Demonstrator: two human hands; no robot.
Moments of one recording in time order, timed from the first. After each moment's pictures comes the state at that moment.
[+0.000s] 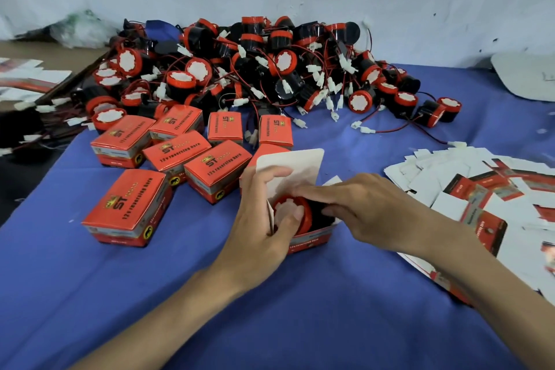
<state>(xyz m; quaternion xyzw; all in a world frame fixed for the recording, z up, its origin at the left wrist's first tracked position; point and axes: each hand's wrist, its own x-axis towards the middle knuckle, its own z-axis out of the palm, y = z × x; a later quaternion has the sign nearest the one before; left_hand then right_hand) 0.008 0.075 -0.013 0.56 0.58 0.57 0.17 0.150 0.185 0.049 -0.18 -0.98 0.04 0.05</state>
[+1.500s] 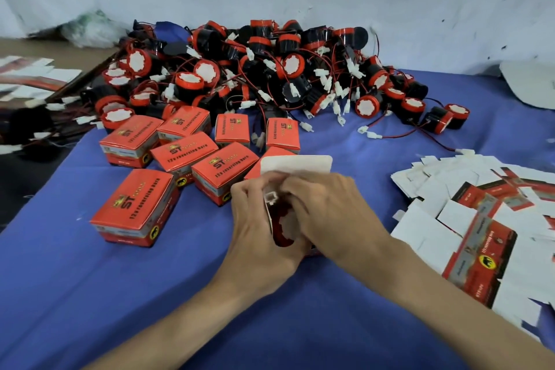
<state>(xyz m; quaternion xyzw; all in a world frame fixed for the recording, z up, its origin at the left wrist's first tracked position) 0.012 0.070 -0.018 0.53 0.62 0.57 0.12 0.102 0.141 0.049 -0.24 -0.96 0.04 0.16</state>
